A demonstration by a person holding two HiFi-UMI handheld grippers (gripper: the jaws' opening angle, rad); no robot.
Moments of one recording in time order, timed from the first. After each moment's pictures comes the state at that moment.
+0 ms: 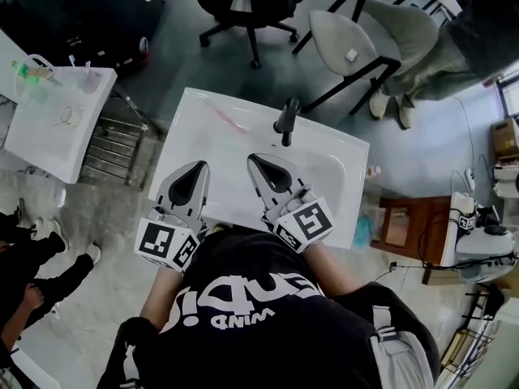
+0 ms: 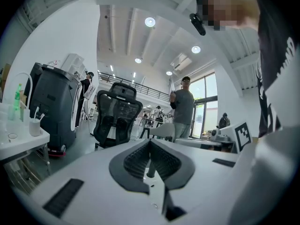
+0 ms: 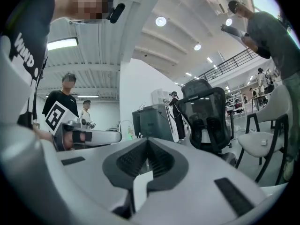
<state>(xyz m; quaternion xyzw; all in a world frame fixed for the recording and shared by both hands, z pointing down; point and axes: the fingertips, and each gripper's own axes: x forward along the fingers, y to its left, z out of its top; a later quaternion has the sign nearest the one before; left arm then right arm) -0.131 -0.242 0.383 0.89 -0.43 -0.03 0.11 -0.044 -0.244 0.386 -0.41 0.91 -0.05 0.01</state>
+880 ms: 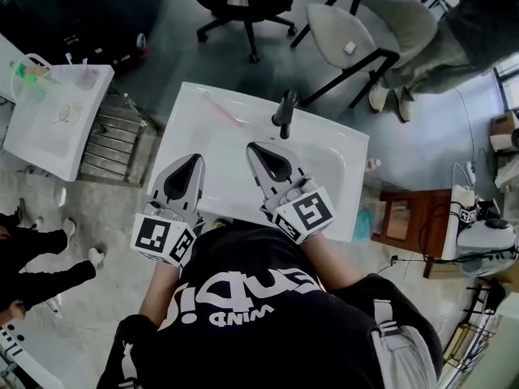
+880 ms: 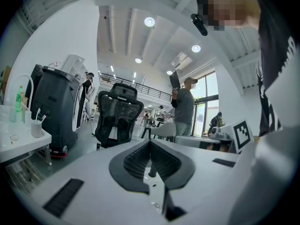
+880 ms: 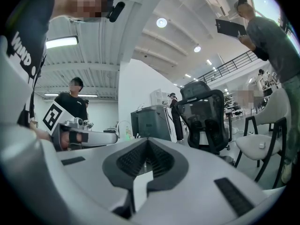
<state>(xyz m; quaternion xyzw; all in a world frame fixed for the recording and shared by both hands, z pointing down) -0.134 -0.243 0.382 0.89 -0.44 -0.02 0.10 -0.039 -0.251 0.381 -0.42 0.91 -0.04 0.01</state>
